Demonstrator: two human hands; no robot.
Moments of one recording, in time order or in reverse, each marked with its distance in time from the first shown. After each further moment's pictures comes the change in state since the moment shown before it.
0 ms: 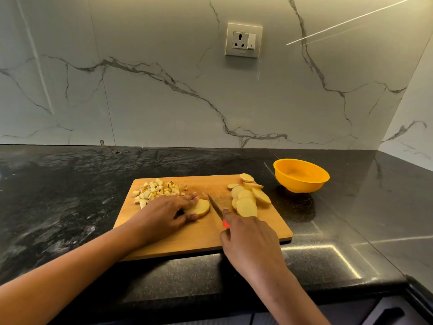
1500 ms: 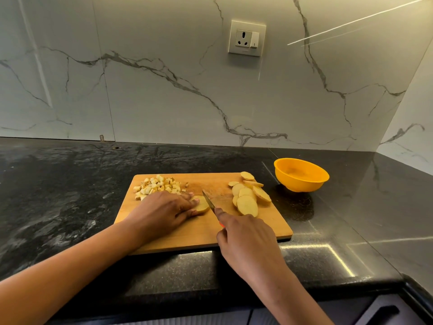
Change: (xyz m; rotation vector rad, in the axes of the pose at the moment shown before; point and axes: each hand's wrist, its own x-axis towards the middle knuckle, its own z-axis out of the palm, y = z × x) left_hand -0.010 0.009 -0.005 0.163 0.087 0.053; right_hand -0.006 -0.007 -0.001 -0.027 0.036 -0.102
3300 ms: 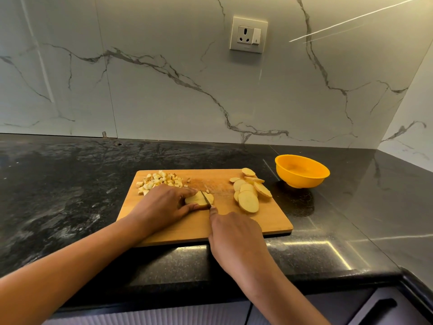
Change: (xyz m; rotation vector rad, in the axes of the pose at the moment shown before) left_hand 0.003 0.001 0.006 -0.050 0.073 -0.159; right_hand 0.005 -0.015 0.005 -0.145 -0.139 -0.049
